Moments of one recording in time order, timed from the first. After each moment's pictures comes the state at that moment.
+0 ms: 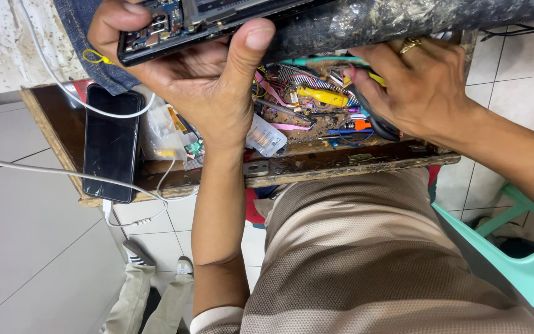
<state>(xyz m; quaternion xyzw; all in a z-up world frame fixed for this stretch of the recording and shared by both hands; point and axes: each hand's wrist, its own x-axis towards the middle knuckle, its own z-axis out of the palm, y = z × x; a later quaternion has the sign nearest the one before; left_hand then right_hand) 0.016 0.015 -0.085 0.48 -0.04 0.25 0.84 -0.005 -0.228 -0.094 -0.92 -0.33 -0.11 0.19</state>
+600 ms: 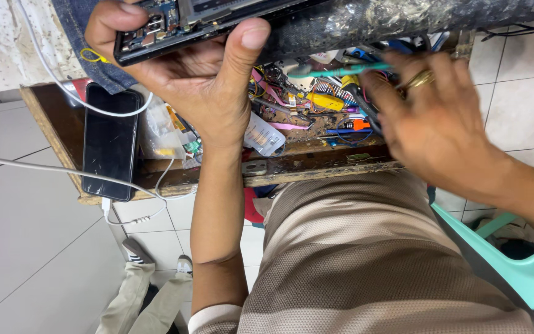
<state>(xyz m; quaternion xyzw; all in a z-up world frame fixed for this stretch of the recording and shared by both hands) 0.015 0.013 -0.083 0.48 -0.05 0.26 0.84 -0.037 -0.222 -0.044 -0.94 -0.34 -0.04 0.01</state>
